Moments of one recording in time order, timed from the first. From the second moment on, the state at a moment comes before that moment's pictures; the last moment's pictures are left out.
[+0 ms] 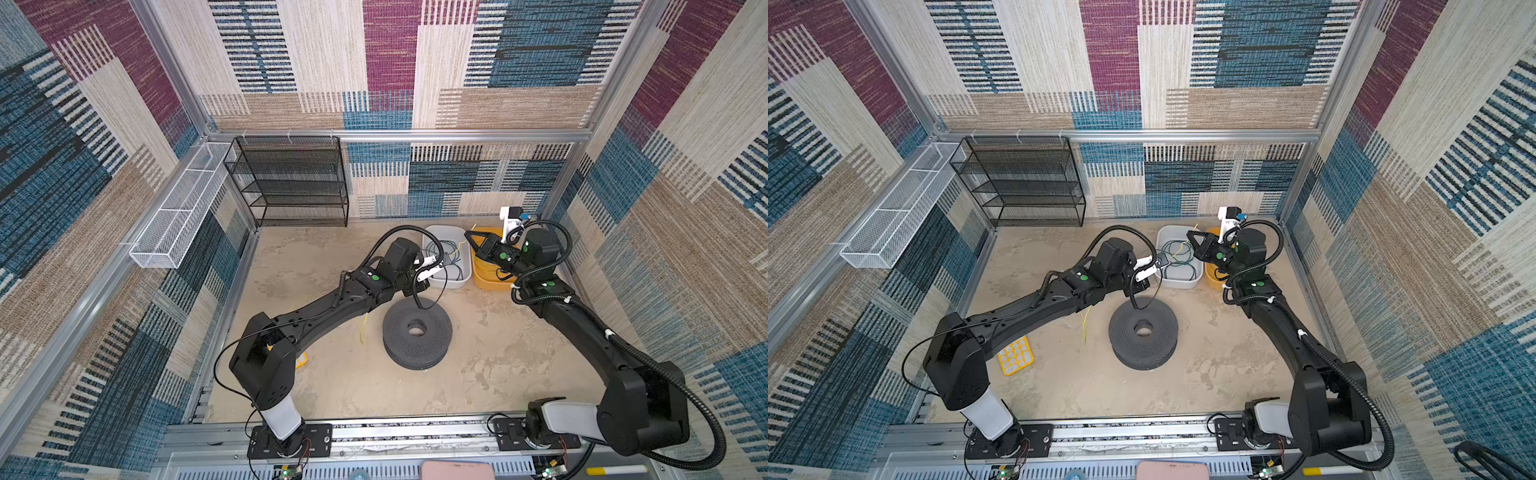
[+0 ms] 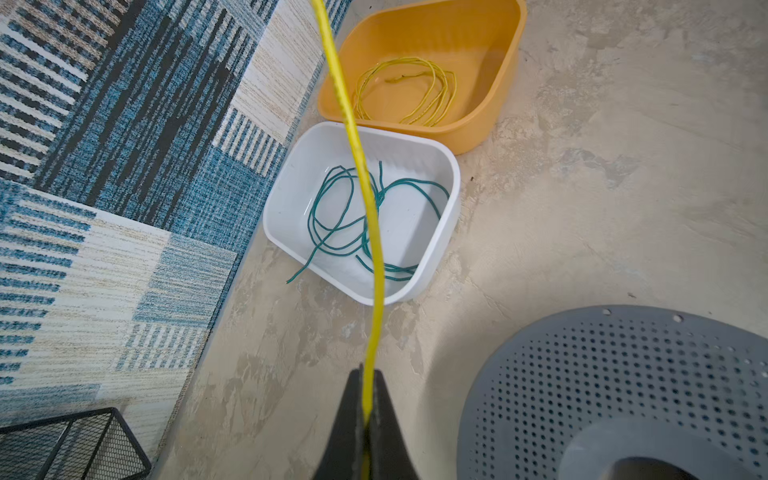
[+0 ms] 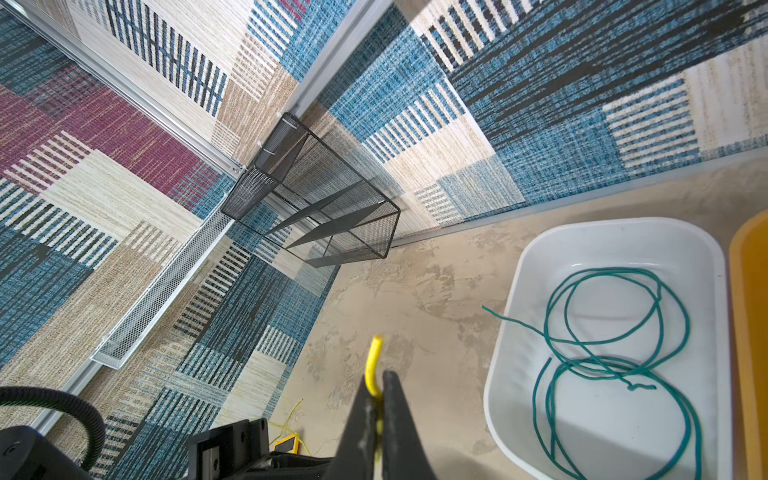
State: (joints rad) left arm -0.78 1.70 1.38 -0.27 -0.05 0.63; right arm 0.15 1.30 0.94 0.24 -0.52 0.70
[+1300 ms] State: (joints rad) left arm -0.78 1.62 1.22 -0.01 -0.04 0.63; right arm 0.13 1.22 1.02 0.06 -0.43 0.64
